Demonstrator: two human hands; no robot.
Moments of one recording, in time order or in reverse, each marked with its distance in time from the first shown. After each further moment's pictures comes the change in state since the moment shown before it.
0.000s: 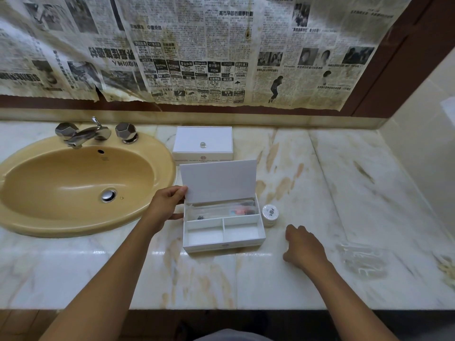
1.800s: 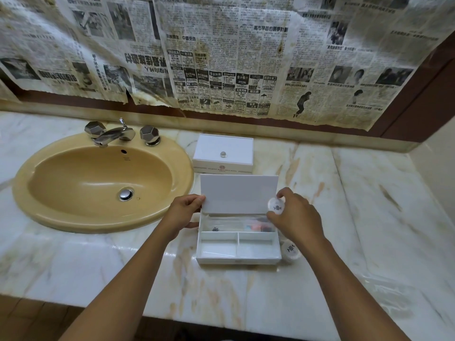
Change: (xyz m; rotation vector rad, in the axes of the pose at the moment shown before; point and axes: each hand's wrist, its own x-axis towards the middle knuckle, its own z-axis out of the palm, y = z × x) left_hand 0.001 -0.001 -0.001 -0.034 -0.017 -0.009; right_hand 0.012 -0.085 -0.087 0.231 0.341 -0.236
